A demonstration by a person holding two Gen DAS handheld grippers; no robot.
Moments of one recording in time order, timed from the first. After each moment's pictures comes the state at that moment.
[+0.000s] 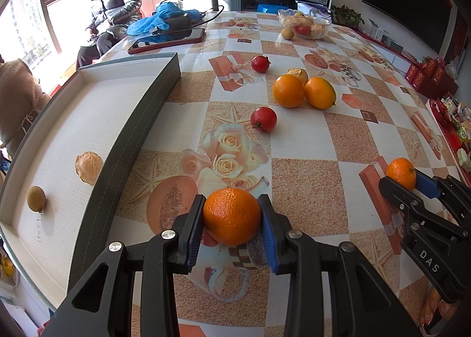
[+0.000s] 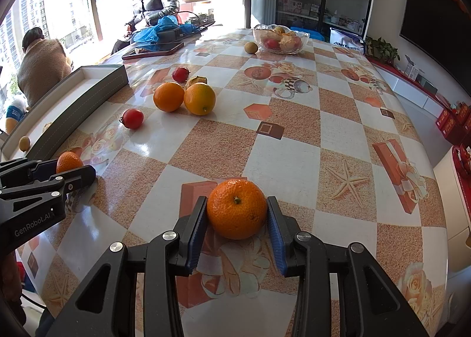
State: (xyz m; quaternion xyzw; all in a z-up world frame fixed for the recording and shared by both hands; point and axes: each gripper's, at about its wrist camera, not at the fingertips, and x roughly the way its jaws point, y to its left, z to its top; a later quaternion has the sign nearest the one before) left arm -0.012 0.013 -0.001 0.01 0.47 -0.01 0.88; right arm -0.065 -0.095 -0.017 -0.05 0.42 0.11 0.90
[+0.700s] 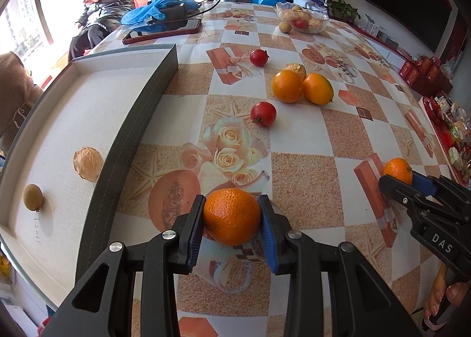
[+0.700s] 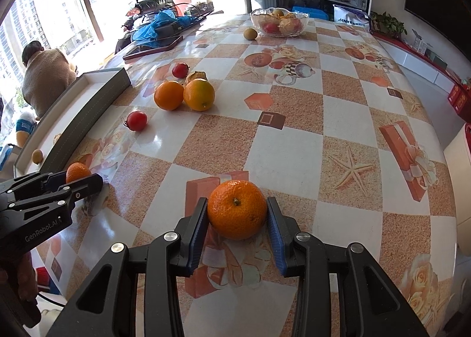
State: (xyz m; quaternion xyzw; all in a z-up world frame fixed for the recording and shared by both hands) left arm -0.015 0.020 0.001 -0.01 0.50 -0.03 0.86; right arm -0.057 -0.111 -0.010 0.00 0.47 0.13 0.87
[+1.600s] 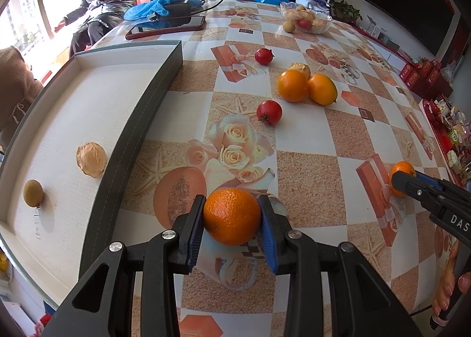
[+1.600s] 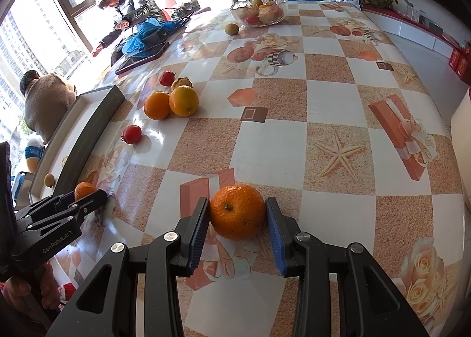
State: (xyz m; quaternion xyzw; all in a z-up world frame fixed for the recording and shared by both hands) left arm -0.013 0.028 0.003 -0.02 0.51 -0.03 0.86; right arm -0.052 -0.134 -0.006 0.07 0.49 0.13 0.86
